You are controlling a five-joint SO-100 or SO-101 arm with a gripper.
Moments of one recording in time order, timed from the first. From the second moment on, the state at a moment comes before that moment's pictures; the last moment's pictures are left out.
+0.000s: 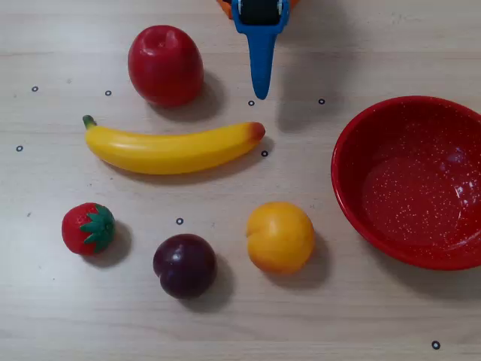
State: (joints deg) arm 1.8 184.3 177.9 50.1 -0.5
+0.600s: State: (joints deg) arm 1.8 179.4 175.3 50.1 1.1
